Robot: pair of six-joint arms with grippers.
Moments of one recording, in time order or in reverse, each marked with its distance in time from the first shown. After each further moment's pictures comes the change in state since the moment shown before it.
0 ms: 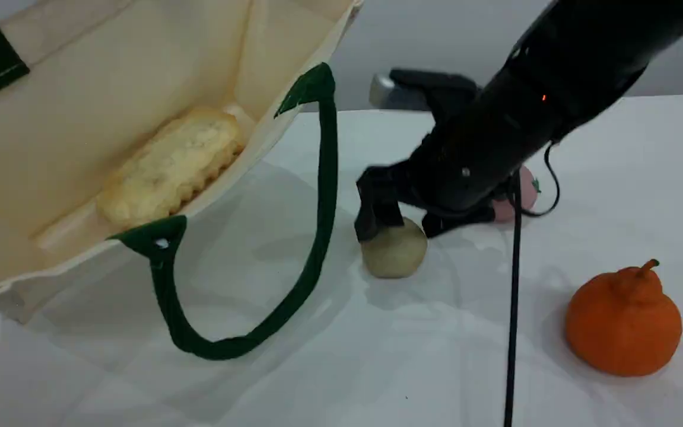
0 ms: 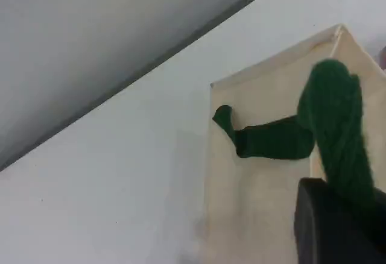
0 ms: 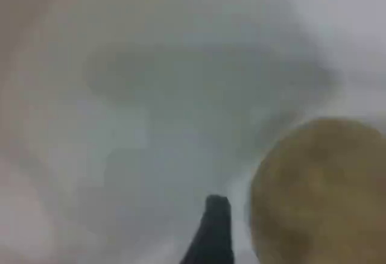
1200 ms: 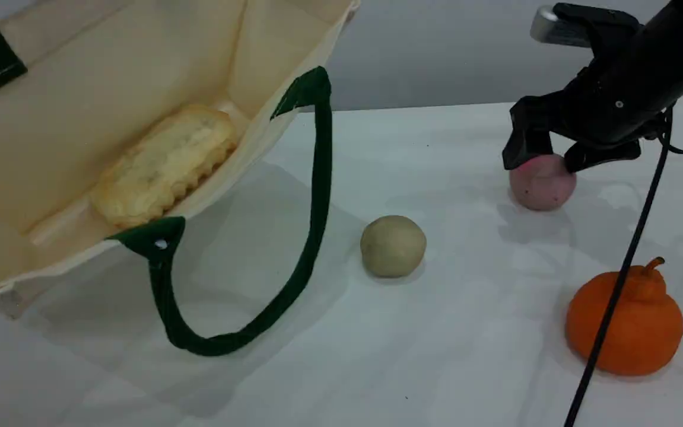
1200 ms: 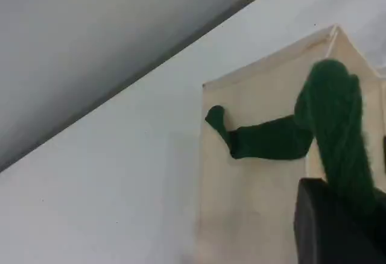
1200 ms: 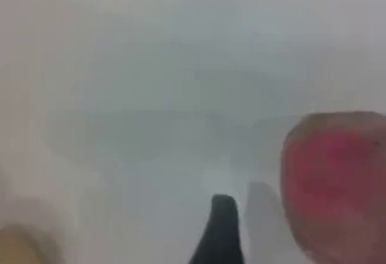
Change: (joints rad) left arm 0.000 0.000 0.000 0.000 0.000 0.003; right arm -0.331 -0.029 -0.001 -0.121 -0.023 0.001
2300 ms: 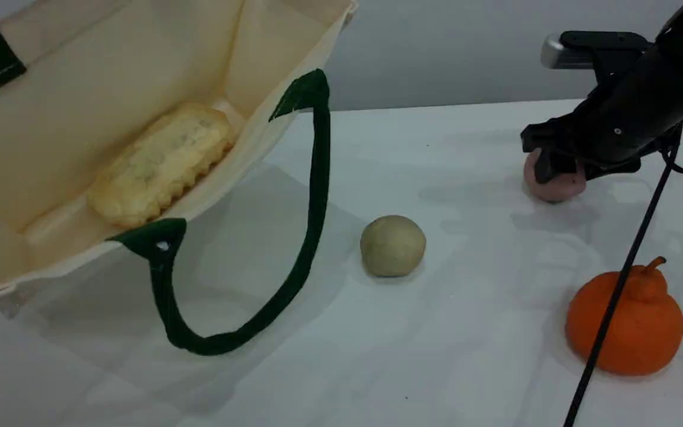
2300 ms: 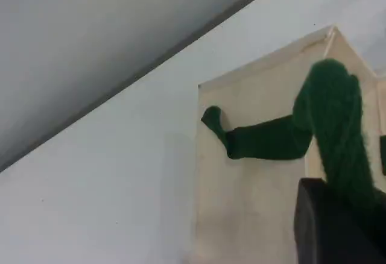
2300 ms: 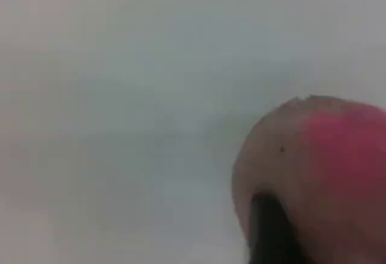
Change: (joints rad) left arm 0.000 0.000 0.000 0.000 0.000 0.001; right arm 0.002 0.085 -0.019 0.004 -0.169 -0.004
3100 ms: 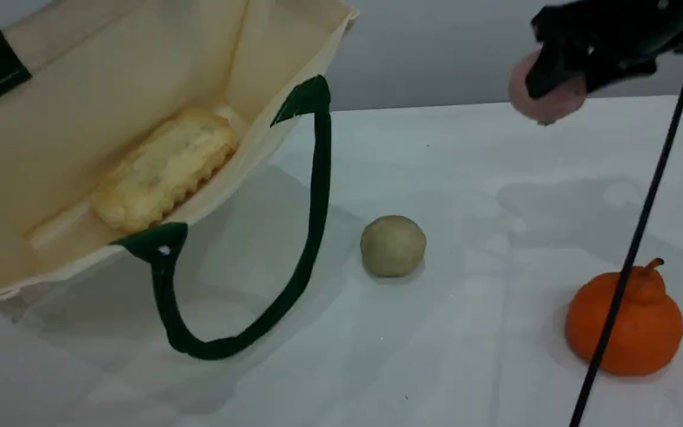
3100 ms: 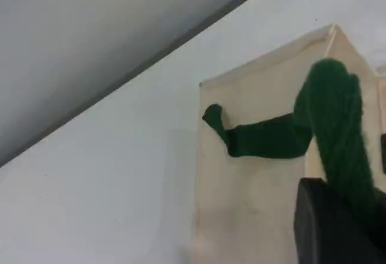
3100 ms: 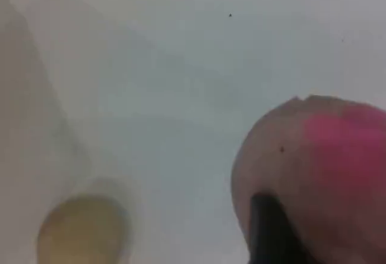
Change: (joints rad) left arm 0.000 0.023 0.000 0.002 -0.001 -0.001; right arm -0.020 -0.320 0.001 -0.359 0.372 0.290
